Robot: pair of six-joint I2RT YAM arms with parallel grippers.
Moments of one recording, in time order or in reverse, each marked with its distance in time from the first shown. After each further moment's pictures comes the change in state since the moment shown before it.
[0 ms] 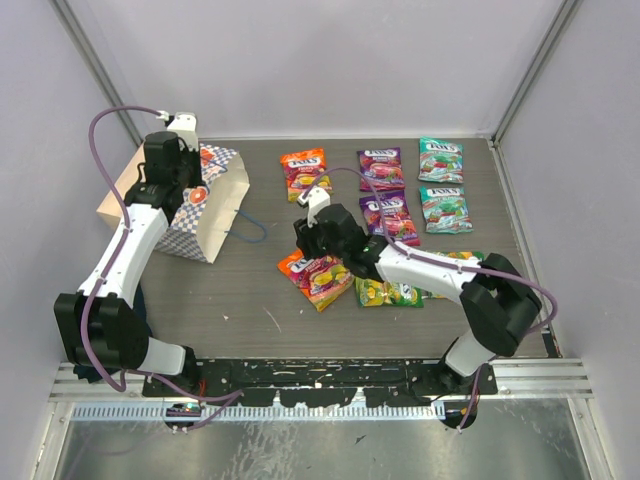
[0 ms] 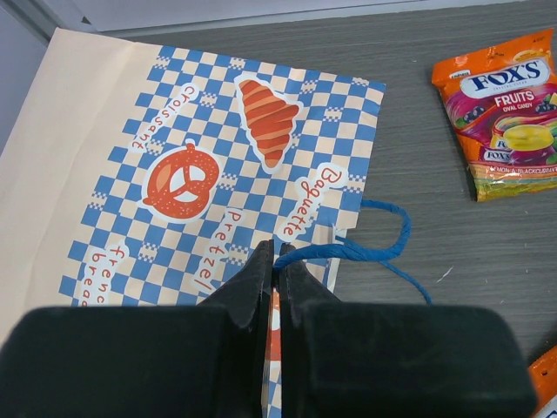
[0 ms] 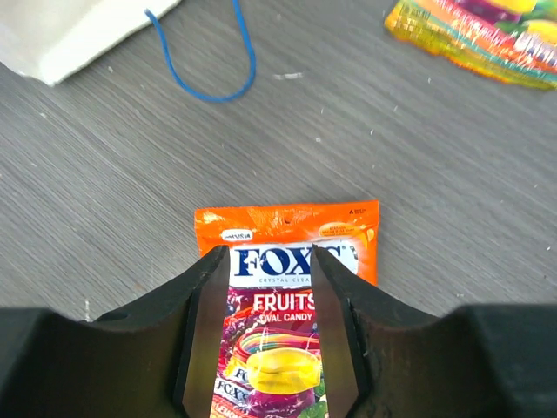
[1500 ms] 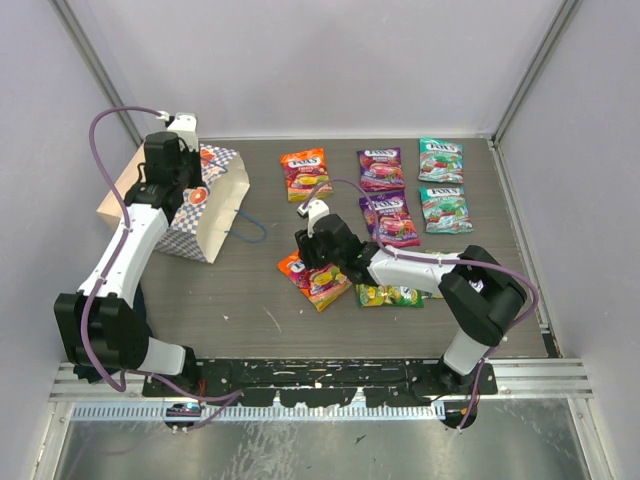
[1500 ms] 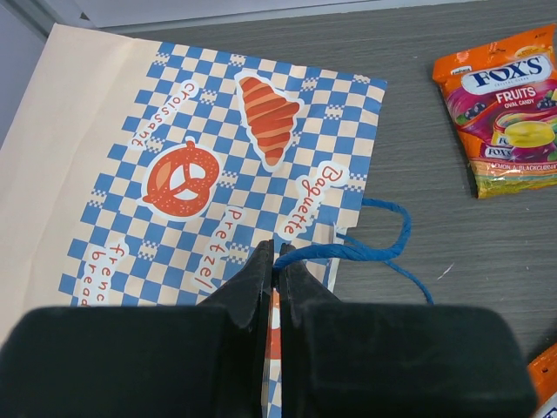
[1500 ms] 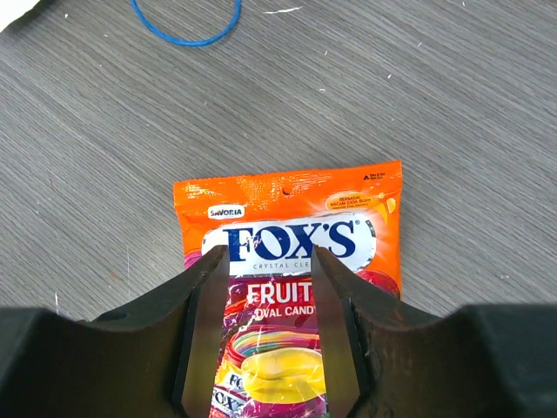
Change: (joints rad) left arm 0.000 0.000 0.000 -0.007 0.000 0.000; right arm 0.000 0.058 -0.077 0.092 -0.004 0.052
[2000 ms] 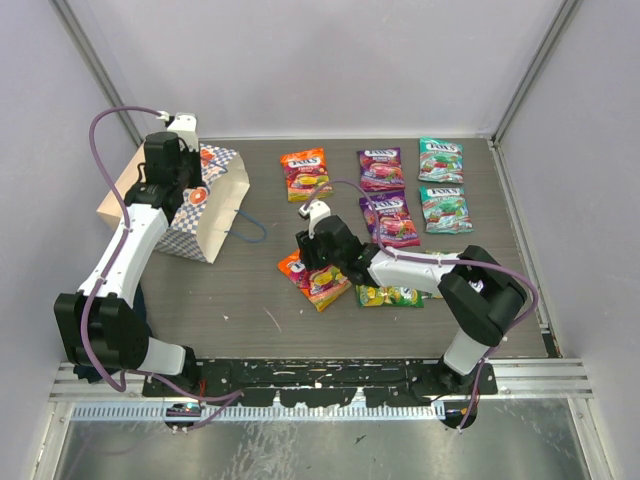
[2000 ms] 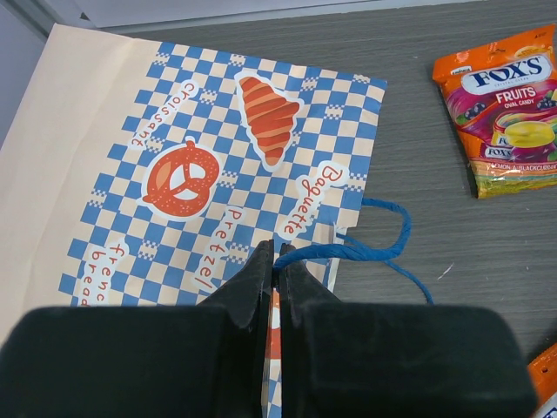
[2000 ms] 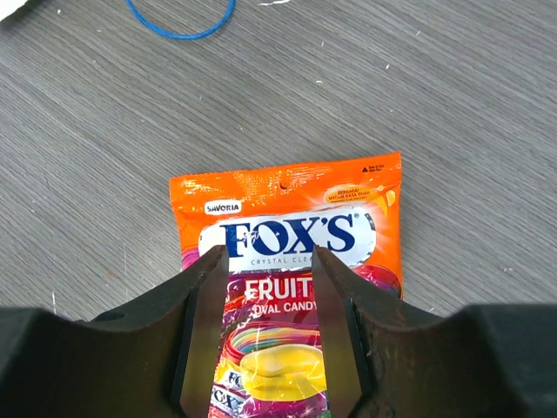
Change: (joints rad) left arm 0.000 0.000 0.000 0.000 0.000 0.000; right arm 0.000 0.000 -0.011 0.006 0.005 0.015
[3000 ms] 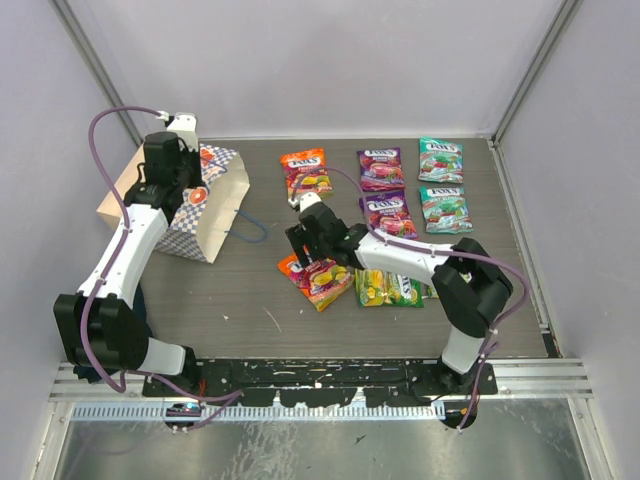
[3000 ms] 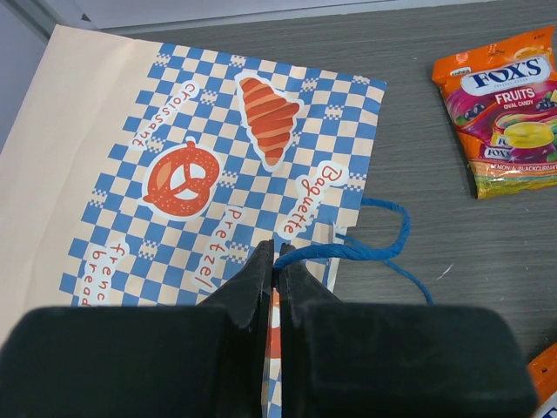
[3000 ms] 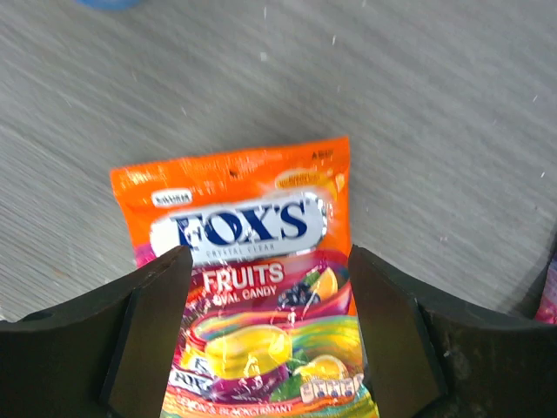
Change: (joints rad) left arm 0.000 -0.003 0.000 0.000 0.000 0.000; right arm 0.002 0.067 0.229 -0.322 0.105 -0.022
